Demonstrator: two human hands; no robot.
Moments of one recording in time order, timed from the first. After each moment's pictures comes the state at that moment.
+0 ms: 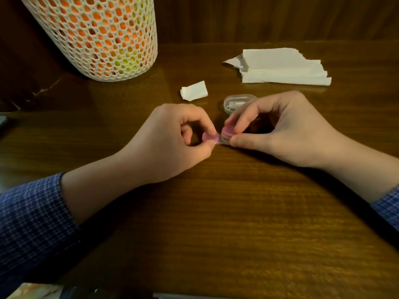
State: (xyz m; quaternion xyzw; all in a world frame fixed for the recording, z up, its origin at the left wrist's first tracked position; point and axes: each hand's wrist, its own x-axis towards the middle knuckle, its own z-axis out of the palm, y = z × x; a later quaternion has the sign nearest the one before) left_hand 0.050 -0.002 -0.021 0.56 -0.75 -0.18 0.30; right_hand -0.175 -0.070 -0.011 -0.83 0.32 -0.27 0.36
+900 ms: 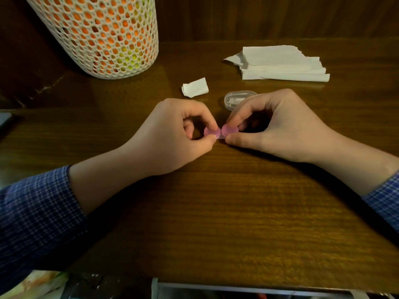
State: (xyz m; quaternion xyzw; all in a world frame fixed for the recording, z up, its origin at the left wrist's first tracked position) left_hand 0.051 -0.002 -0.021 0.55 -0.76 -0.17 0.30; right_hand -0.169 -0.064 -0.011 -0.85 0.35 -0.25 0.32
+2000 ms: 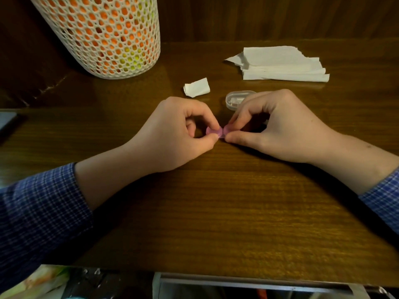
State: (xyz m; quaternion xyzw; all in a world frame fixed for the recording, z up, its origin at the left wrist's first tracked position) left_hand 0.051 -0.003 -0.020 0.55 -0.76 -0.19 0.30; right_hand -0.167 -0.061 -0.009 -0.88 0.33 -0.24 0.26
